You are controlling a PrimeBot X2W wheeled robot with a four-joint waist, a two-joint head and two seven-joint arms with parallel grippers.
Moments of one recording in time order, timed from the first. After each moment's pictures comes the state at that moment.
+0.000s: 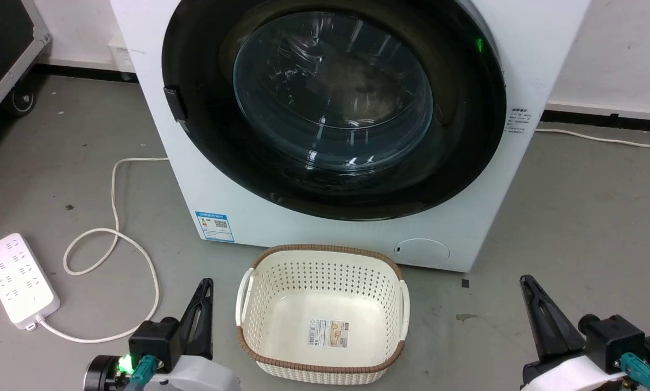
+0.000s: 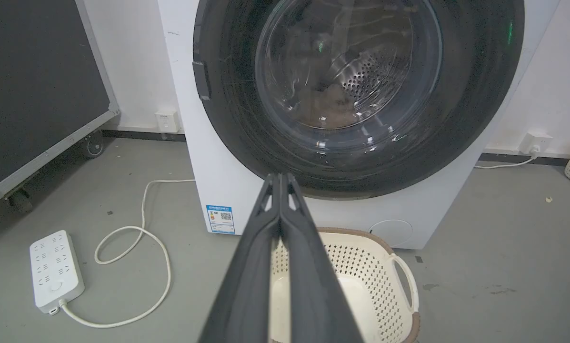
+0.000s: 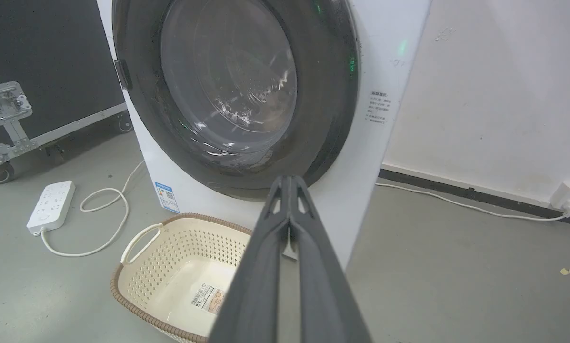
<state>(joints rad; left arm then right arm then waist) 0.02 0.05 -0.06 0.05 -0.08 -0.03 -0.12 0.05 -0.06 -0.03 0.00 0.02 0.13 -0.12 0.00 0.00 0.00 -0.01</state>
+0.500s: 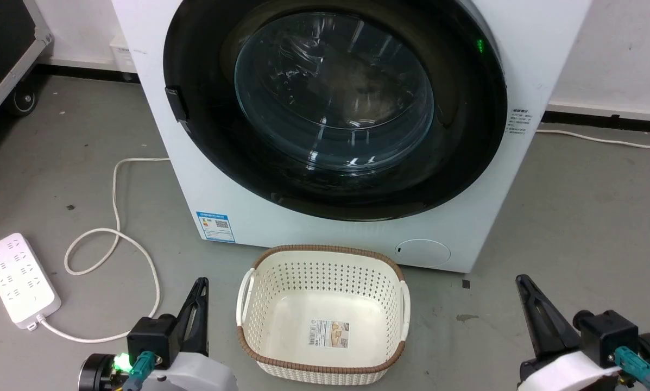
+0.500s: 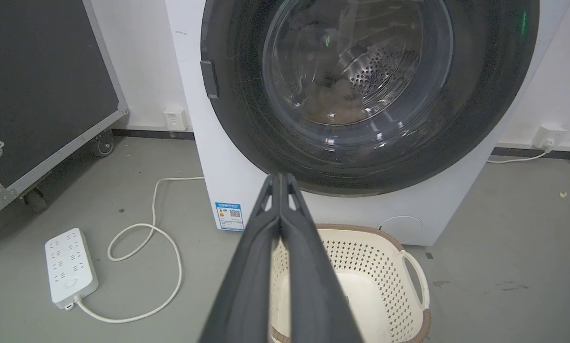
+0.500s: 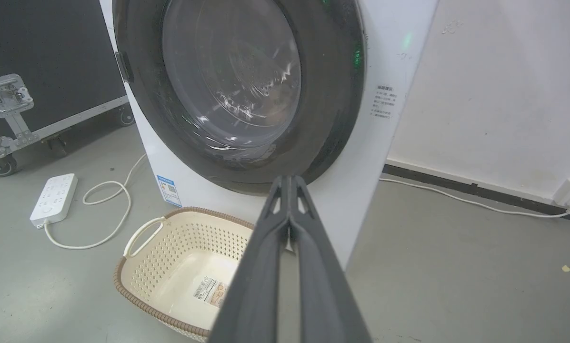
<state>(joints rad) 0.02 0.05 -0.05 0.04 -0.06 -0.02 -0.08 0.04 -0.06 -0.02 0.00 0.02 0.13 -0.08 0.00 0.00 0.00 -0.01</state>
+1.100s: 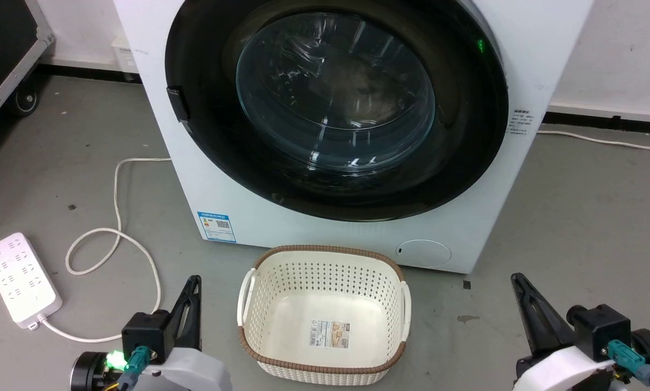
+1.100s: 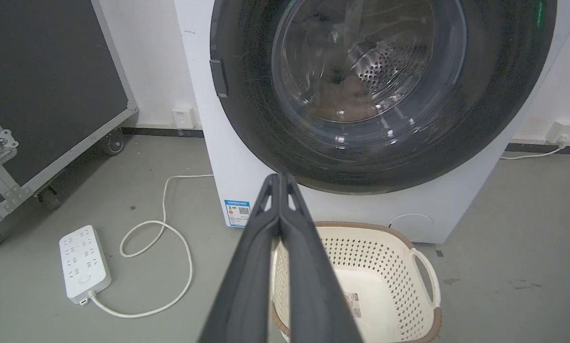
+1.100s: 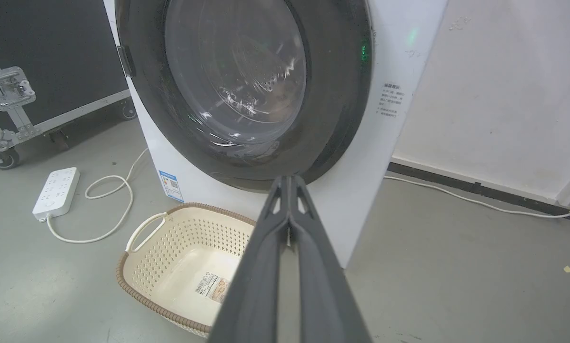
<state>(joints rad) 0.02 0.05 -0.02 0.02 -0.04 -0.01 -0.05 0.03 -0.06 -0.01 0.00 0.01 0.13 -0.05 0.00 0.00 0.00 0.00</state>
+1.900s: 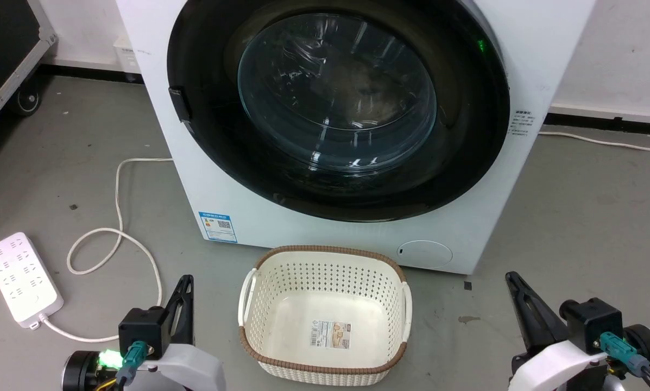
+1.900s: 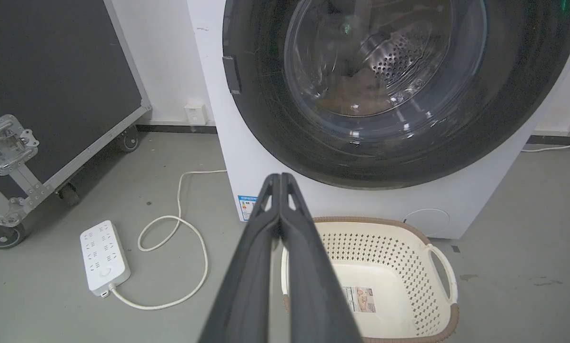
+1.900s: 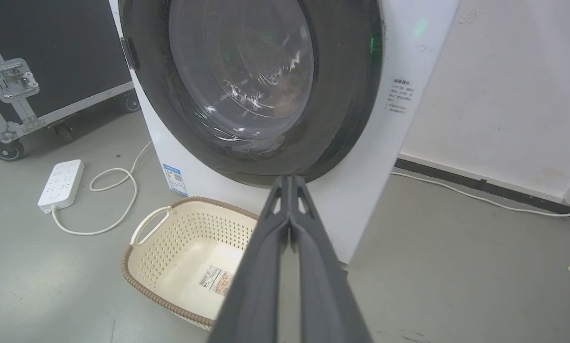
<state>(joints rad) 0.01 0.05 0.00 0.00 0.00 0.00 0.00 0.01 -0.06 0.00 0.00 0.01 0.13 0.00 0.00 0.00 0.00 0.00</state>
